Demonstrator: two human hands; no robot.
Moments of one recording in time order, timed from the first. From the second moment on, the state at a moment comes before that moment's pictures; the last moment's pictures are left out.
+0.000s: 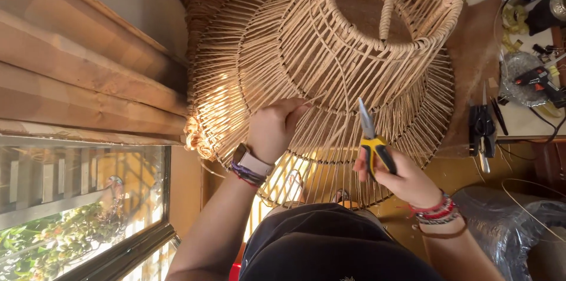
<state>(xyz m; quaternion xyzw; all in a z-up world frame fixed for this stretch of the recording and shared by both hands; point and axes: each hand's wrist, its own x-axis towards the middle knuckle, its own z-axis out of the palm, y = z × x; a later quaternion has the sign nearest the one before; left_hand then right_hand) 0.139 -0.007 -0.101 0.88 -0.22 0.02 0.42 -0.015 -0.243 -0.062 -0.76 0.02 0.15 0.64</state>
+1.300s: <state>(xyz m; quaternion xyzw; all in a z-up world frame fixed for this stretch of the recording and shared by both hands) 0.101 -0.065 -0.105 0.93 -0.16 0.07 0.34 0.004 -0.272 -0.066 -0.79 0.04 0.25 0.56</state>
